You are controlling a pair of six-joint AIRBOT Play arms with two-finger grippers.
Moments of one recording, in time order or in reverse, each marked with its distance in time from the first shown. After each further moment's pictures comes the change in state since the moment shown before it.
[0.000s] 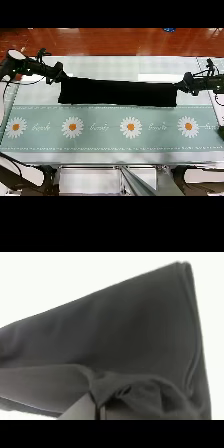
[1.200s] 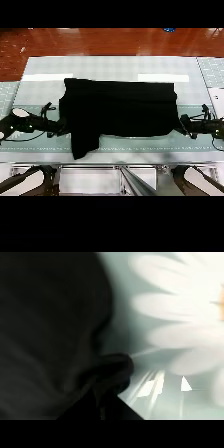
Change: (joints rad) left arm 0.057 0.621 -1.114 0.023 0.138 0.169; right arm -0.196 0.426 -0.694 -0.128 0.069 -0.012
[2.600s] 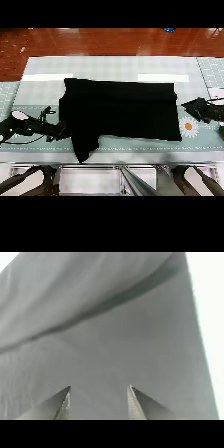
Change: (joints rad) left arm 0.011 0.002 -0.058 0.044 -0.031 -0.054; right arm -0.050 0.169 0.153 0.108 0.014 -0.055
